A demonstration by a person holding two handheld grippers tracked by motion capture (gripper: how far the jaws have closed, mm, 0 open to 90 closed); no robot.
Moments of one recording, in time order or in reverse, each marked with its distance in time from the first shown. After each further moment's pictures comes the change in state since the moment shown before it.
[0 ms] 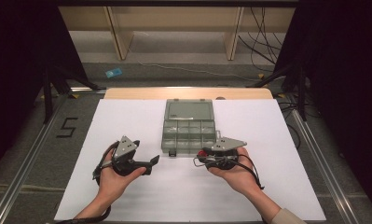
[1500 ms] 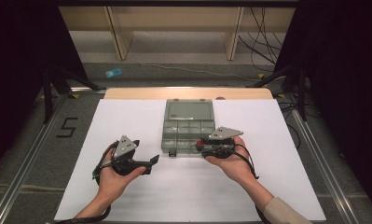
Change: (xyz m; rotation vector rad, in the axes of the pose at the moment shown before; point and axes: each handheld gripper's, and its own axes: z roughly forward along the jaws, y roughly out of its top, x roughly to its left) left arm 0.001 0.000 0.000 0.000 0.000 0.000; right arm -0.015 0.019 0.015 -0.021 -0.025 0.023
